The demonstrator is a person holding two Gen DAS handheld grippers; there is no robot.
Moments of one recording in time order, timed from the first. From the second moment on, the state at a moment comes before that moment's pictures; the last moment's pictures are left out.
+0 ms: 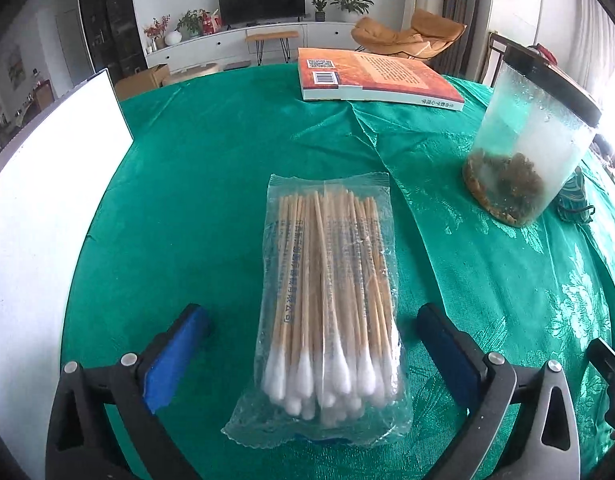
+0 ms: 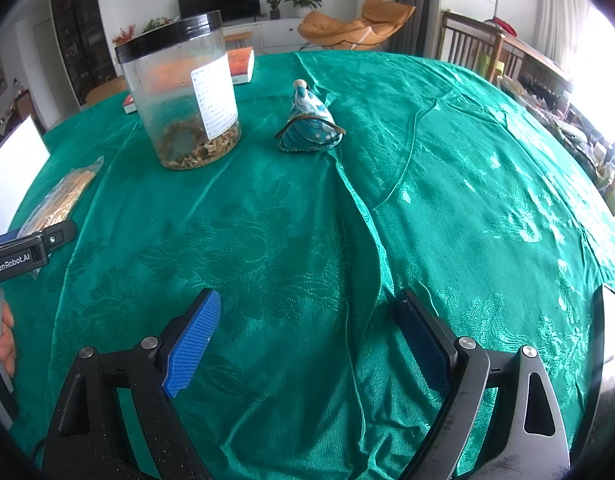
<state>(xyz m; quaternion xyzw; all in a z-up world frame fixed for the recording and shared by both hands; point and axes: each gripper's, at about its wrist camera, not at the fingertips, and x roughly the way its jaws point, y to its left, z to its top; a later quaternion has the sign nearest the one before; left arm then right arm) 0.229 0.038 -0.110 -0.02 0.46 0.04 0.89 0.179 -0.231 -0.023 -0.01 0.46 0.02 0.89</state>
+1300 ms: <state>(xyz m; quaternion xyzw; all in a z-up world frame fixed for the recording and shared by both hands) 0.233 0.038 -0.103 -0.01 0.51 0.01 0.86 0.272 -0.256 0.011 0.02 0.45 0.06 0.89</state>
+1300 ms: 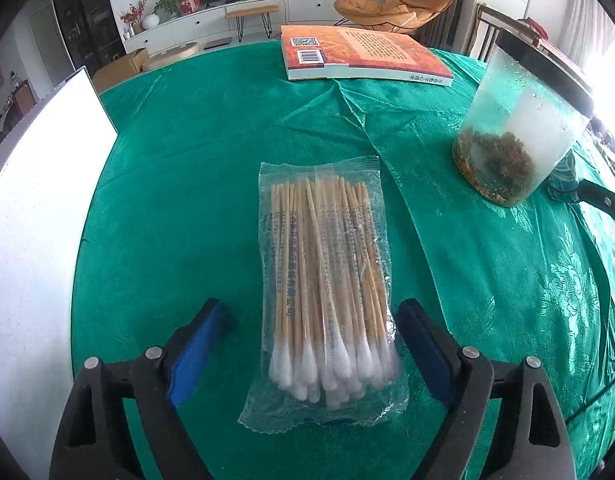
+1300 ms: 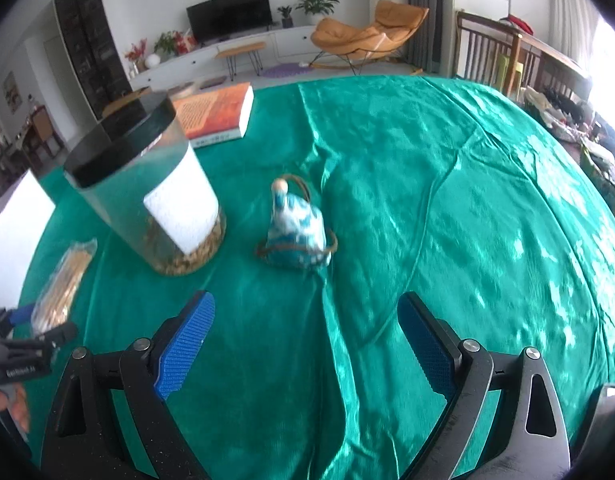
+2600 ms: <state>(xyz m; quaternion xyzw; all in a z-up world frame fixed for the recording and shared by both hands) -0.047 0.280 0.064 -0.03 0.33 0.25 0.91 0.103 0.111 0.141 0.00 0.43 0.46 0.78</state>
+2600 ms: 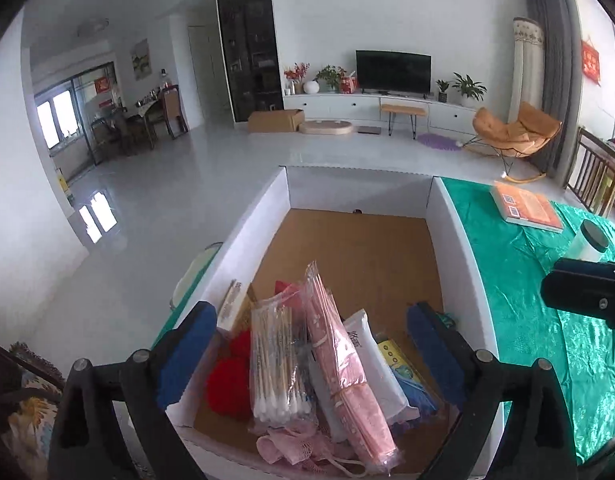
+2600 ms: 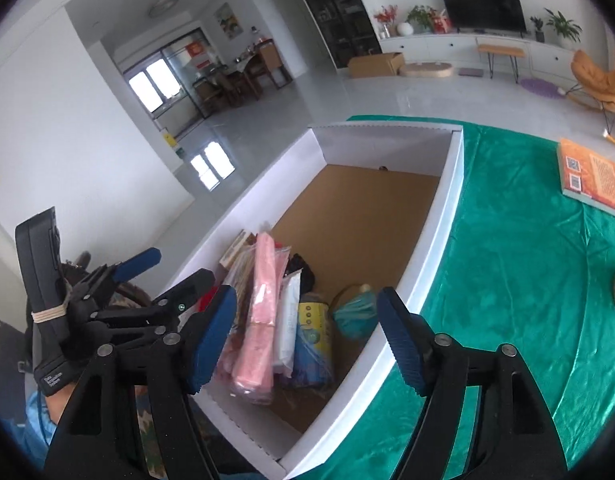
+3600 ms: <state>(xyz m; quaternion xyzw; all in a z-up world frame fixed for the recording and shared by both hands) -0.076 0.267 0.064 -0.05 0.34 0.35 0.87 0.026 0.125 0.150 -0.17 0.40 0.39 0.81</state>
